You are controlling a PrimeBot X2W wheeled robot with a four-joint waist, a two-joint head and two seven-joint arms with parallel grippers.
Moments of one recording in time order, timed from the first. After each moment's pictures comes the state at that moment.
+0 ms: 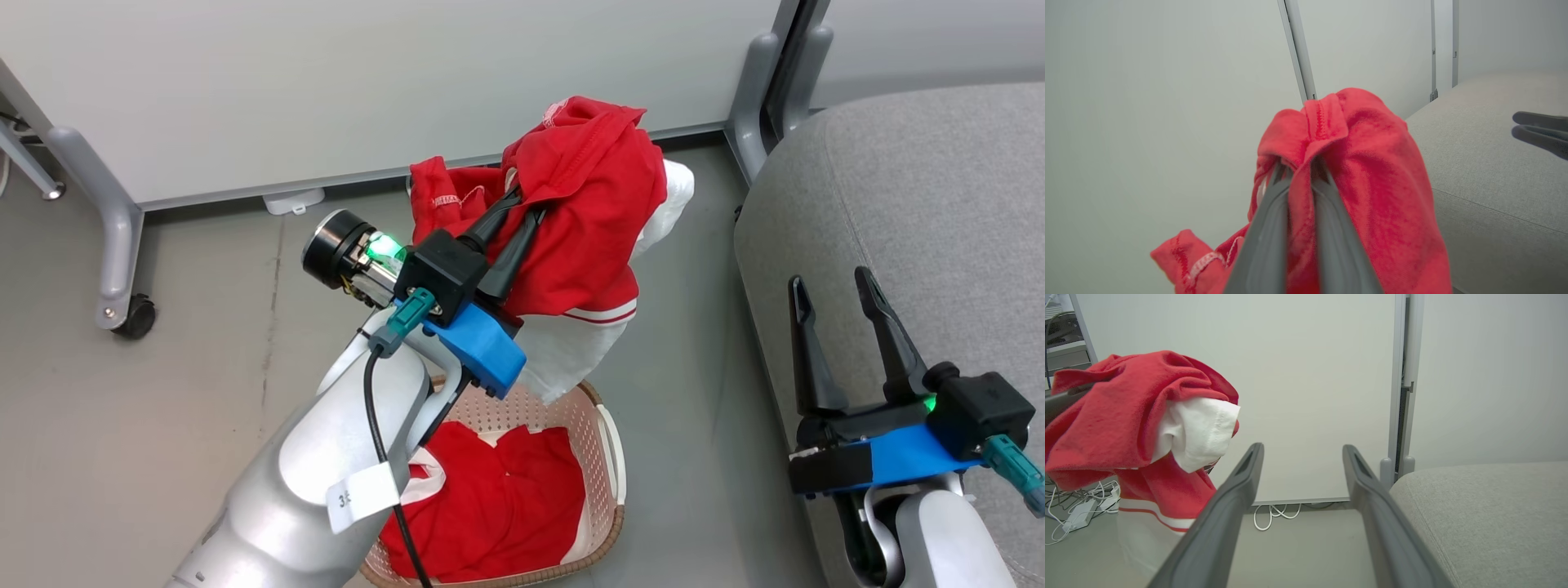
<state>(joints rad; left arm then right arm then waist) -0.72 0.11 -0.68 0.55 -0.28 -0.11 -0.26 -0.21 -0.05 0.00 0.14 0.14 0.13 -0.26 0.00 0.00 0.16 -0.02</state>
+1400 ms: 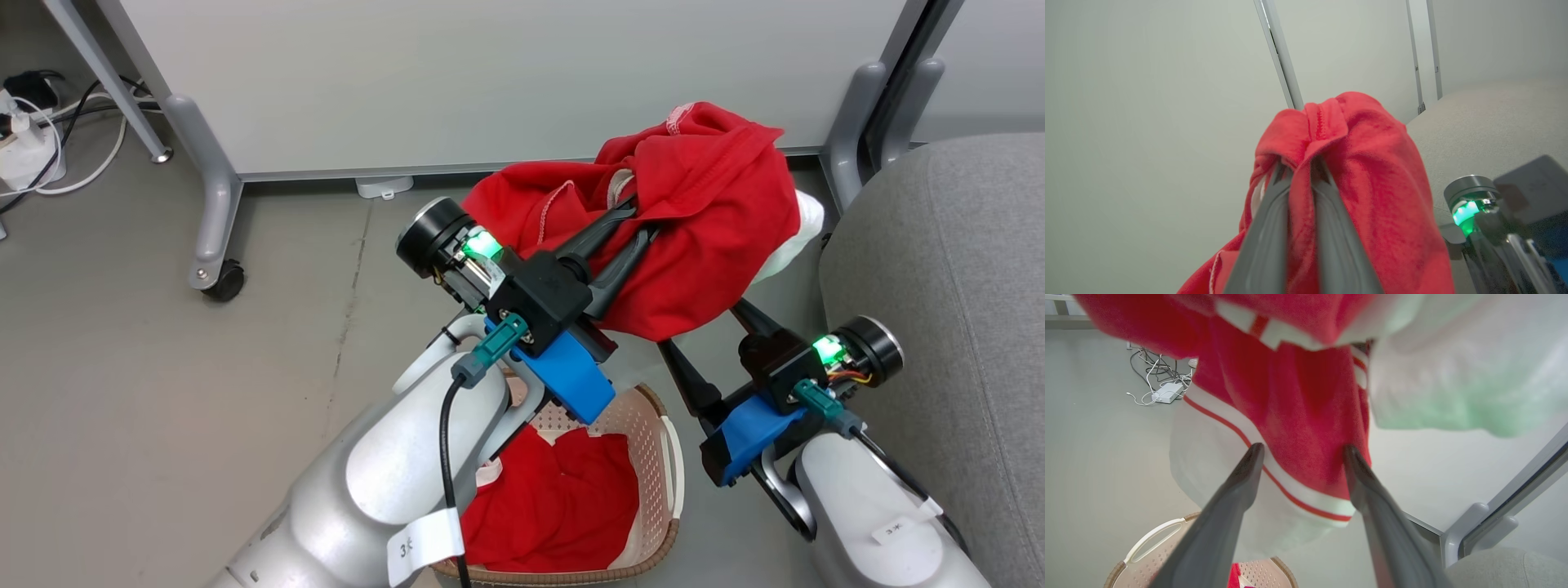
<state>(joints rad) -0.74 0.05 -0.77 0.45 -0.27 -0.13 -0.26 -0.45 -0.16 0.35 0.49 -0.03 0.13 -0.26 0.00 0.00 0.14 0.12</state>
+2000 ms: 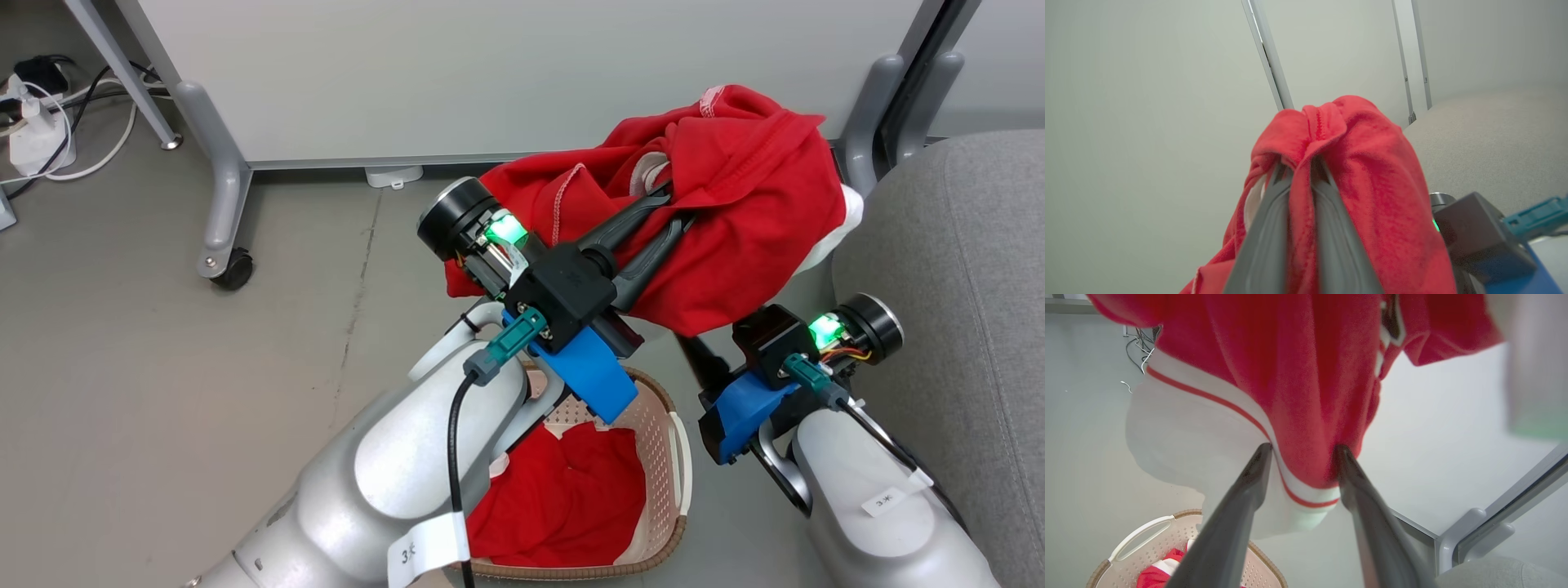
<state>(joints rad) -0.78 0.05 -0.81 0.40 -0.30 -0.13 -0.26 -0.53 -0.15 0.34 0.57 -0.07 0.13 -0.26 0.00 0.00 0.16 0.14</state>
